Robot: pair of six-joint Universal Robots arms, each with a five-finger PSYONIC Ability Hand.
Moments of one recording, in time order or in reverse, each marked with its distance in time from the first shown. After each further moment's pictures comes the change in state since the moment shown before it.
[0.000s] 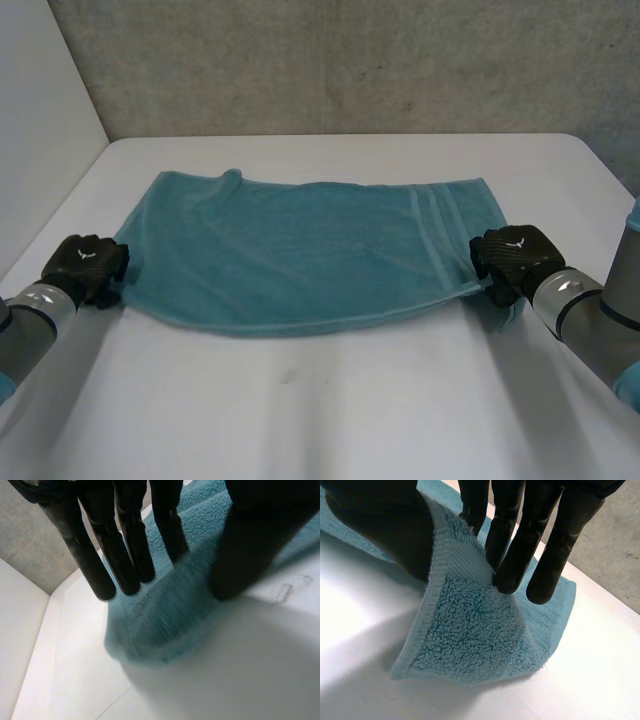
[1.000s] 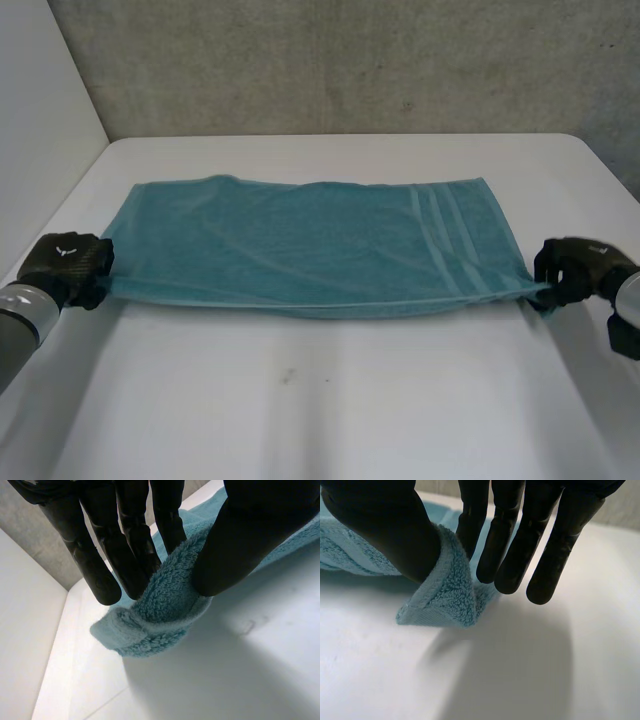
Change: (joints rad) left arm -0.010 0.230 -0.135 -0.083 -0.073 -0.093; right arm -0.299 -0.011 -0.015 0.158 -0.165 0.258; left_hand 0.158 0.283 0.279 0.282 0.229; right_hand 0.000 -0.002 -0.003 0.000 -0.025
